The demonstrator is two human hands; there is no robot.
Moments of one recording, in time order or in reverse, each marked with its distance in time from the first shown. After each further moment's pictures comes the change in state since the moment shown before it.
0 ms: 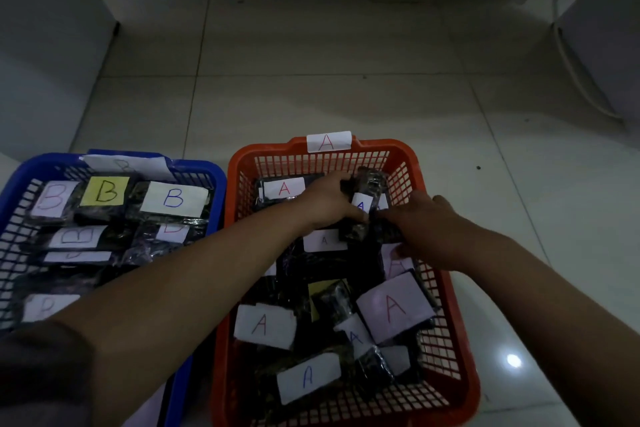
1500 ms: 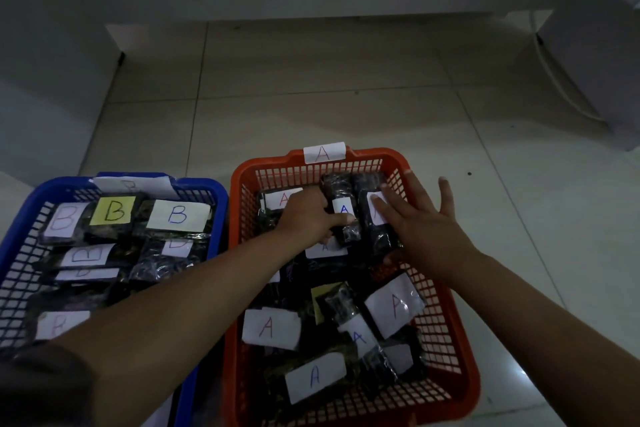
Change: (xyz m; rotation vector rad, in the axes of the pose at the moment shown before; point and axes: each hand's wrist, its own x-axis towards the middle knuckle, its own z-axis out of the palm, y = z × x) left_hand -0.010 -0.015 -0.002 0.190 0.233 0.013; right_hand -0.007 0.006 0.016 -0.162 0.214 0.050
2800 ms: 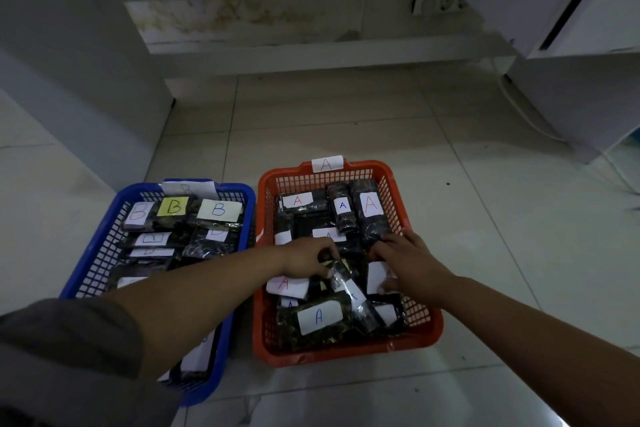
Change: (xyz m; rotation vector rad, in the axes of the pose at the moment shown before) left_hand -0.090 -0.014 -0.009 0.372 -0.436 0.107; right_hand -0.077 -0.028 0.011 0.295 0.078 -0.164
